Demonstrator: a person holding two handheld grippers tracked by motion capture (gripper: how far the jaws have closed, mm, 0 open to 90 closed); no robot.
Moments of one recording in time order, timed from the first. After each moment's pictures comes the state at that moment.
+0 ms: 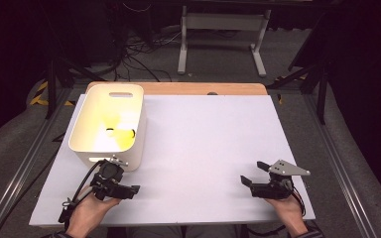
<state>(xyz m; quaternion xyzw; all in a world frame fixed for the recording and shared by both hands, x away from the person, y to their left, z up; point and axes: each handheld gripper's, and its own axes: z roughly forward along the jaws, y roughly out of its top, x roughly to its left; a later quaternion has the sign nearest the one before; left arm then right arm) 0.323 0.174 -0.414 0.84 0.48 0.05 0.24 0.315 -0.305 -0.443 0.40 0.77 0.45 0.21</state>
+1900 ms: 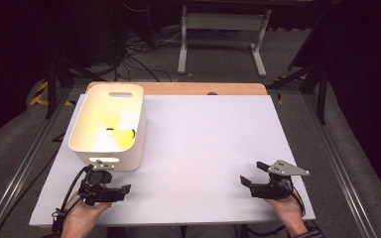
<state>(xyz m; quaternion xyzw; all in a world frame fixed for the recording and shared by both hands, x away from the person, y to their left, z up) 0.307 0.200 -0.422 0.81 0.51 0.09 0.29 0.314 -0.304 -0.443 0.40 0.77 0.45 0.21</state>
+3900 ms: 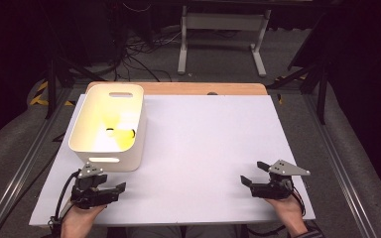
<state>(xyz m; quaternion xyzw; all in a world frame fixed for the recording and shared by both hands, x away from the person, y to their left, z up) 0.296 0.218 -0.430 0.77 0.52 0.11 0.36 0.315 -0.305 -0.443 0.40 0.77 0.45 0.21</state>
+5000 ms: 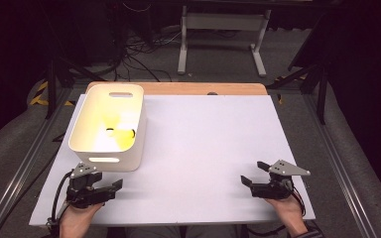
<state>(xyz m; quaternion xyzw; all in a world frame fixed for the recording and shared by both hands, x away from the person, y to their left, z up) 0.295 0.227 -0.428 0.74 0.54 0.13 0.38 0.314 -0.305 -0.443 0.40 0.77 0.45 0.21</state>
